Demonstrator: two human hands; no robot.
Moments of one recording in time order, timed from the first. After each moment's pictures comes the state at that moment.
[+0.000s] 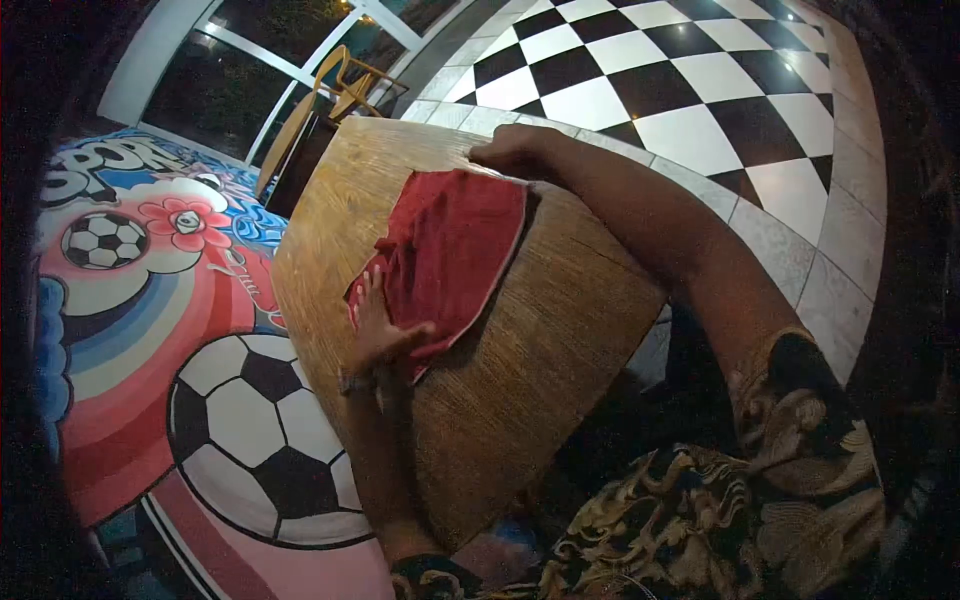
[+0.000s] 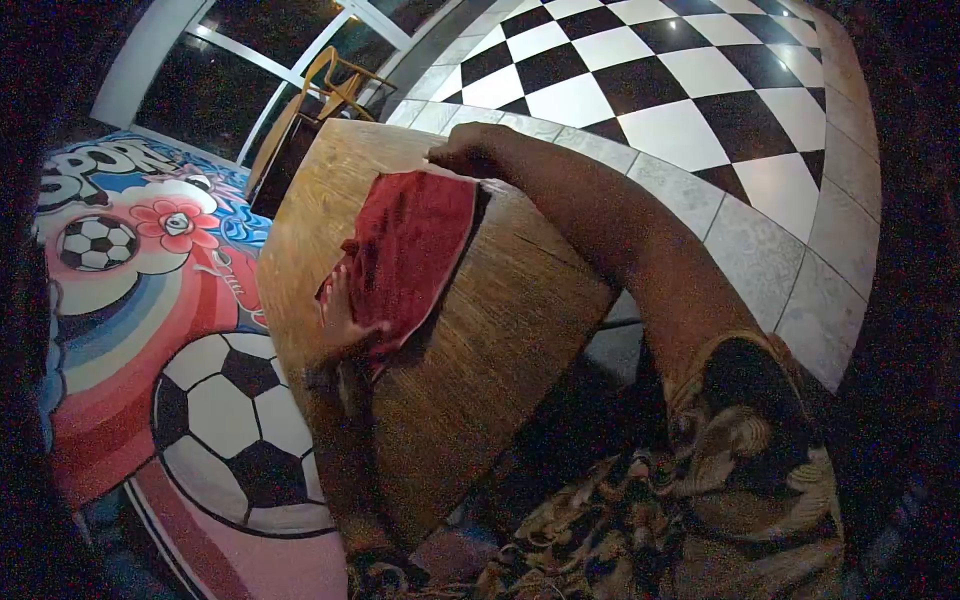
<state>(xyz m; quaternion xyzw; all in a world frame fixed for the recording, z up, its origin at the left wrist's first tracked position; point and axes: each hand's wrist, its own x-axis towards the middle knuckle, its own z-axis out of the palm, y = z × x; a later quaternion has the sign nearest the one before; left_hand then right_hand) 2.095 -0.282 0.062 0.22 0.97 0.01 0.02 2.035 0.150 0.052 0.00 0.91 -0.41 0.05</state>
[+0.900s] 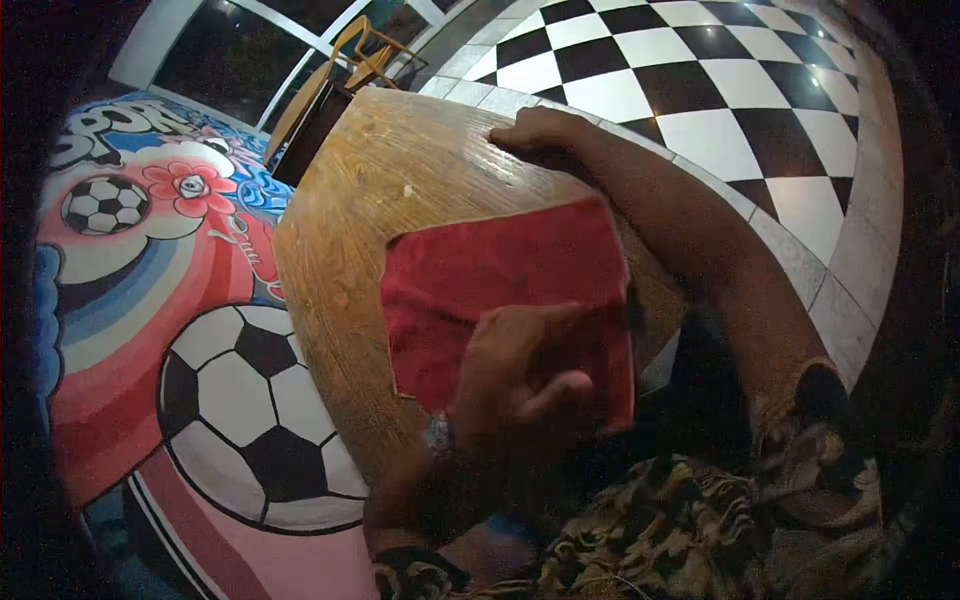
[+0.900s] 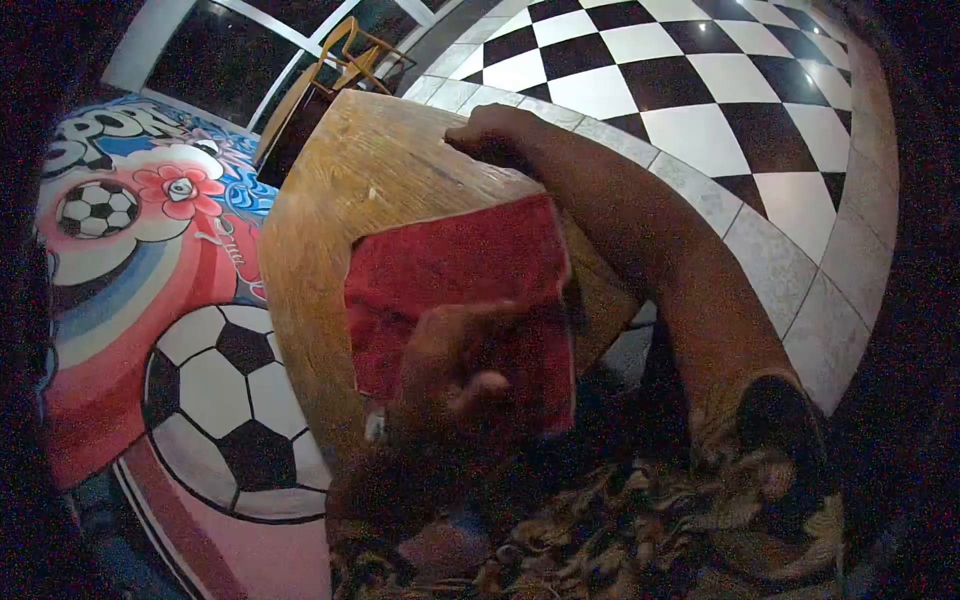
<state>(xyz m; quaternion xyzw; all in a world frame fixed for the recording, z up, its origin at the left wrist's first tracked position) 2.262 -0.124 0.102 0.45 0.86 0.21 0.13 2.034 0.146 0.055 0.02 0.93 -0.36 0.03</state>
